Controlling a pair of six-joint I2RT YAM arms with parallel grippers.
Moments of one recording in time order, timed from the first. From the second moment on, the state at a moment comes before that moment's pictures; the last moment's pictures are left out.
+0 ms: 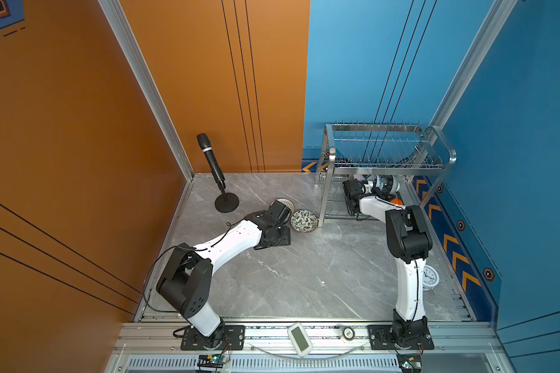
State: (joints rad) left arm -0.60 1.62 1.17 -0.68 -0.04 -0.64; right arm 0.23 2.19 1.54 -0.37 1.51 -0.63
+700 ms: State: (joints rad) left arm -0.60 1.61 1.17 -0.68 -0.05 -0.65; right arm 0.22 2.26 1.65 -0.45 1.51 -0.60
